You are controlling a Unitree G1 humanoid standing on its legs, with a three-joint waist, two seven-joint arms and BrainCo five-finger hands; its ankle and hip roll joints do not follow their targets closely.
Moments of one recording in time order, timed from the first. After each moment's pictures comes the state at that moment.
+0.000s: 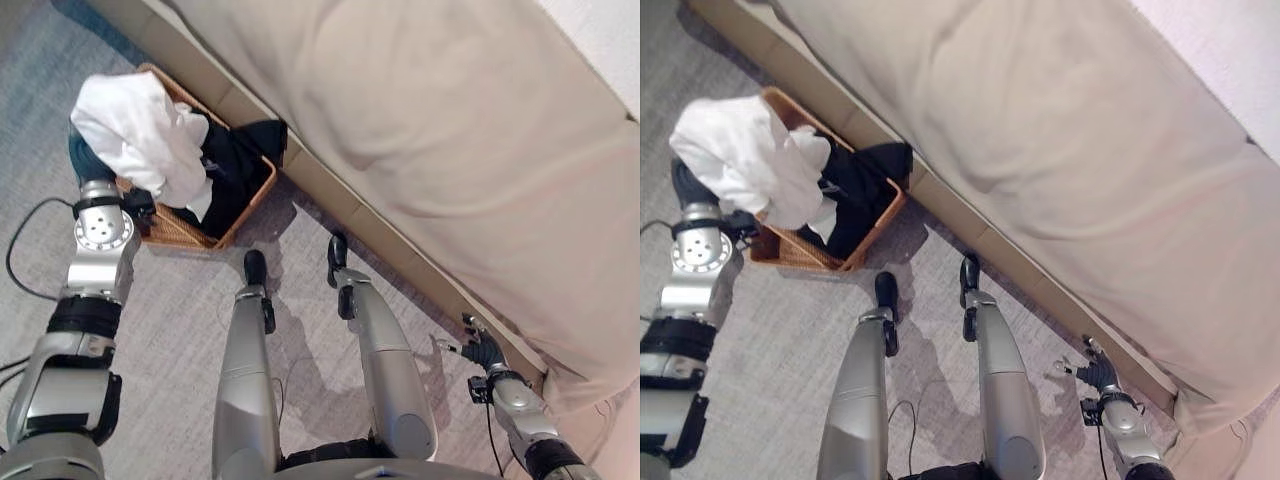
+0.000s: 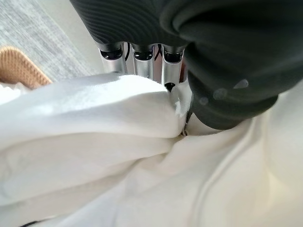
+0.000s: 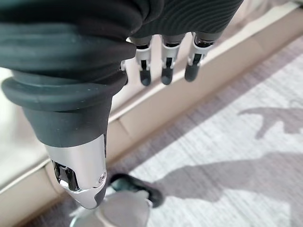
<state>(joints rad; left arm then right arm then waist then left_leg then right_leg) -0.70 0.80 -0.11 0.59 -0.42 -0.29 0.38 -0.04 -0.41 0.13 0.70 0.20 -0.22 -0.11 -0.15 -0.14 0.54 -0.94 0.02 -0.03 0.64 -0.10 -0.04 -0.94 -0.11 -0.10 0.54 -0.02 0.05</state>
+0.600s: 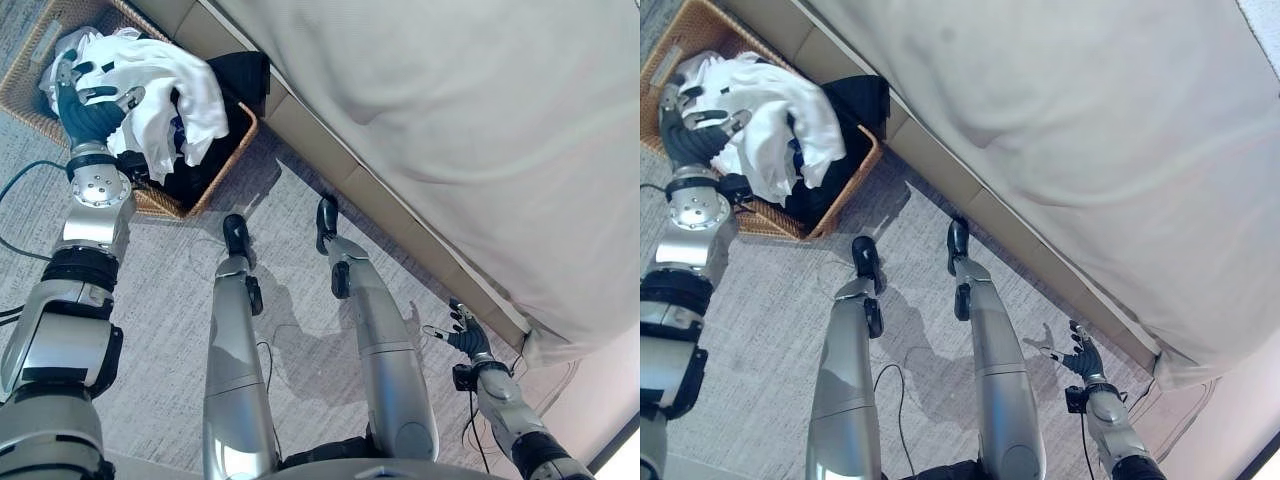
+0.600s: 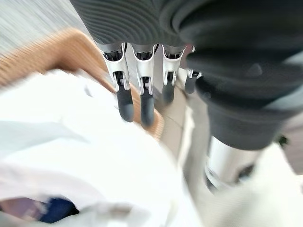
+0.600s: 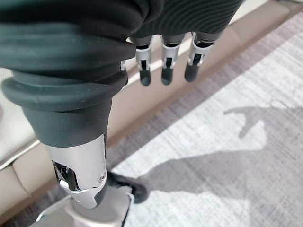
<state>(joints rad) -0.88 0.80 -0.25 0.87 -0.44 -0.25 0.44 -0.04 -0.37 0.21 0.71 0.25 -0.24 -0.16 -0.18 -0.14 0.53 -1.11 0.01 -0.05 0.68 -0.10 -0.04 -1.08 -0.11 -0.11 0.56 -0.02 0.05</state>
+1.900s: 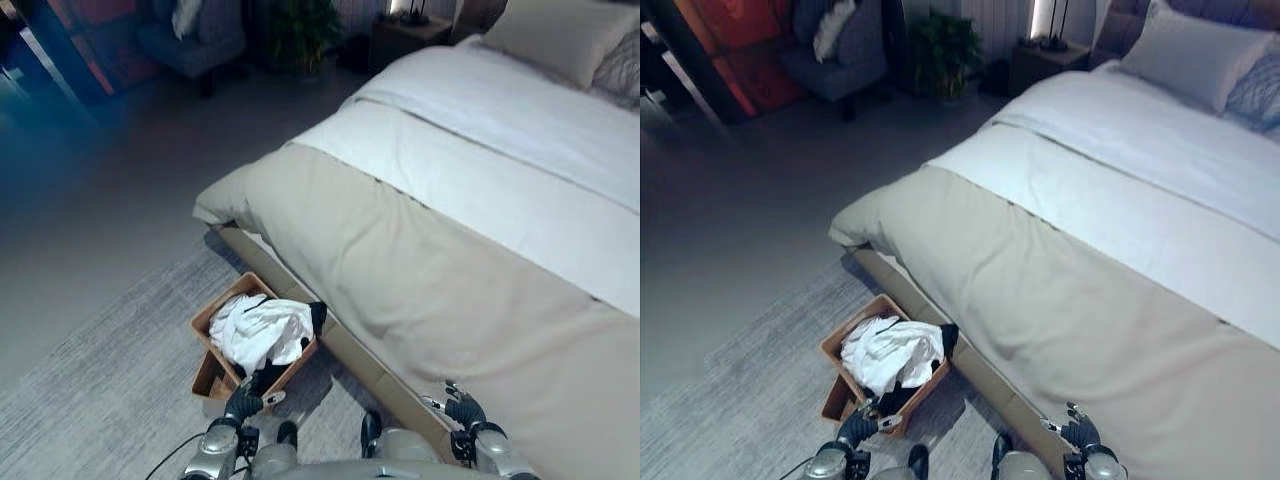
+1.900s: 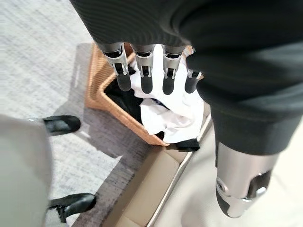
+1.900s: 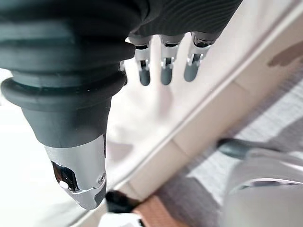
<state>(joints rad) 0.02 0.20 -0.22 1.09 -0.18 -0.19 0.02 0.00 -0.27 0.19 1.07 0.26 -0.16 -0.03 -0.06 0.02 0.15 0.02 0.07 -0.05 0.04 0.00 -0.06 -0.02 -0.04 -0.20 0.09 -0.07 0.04</state>
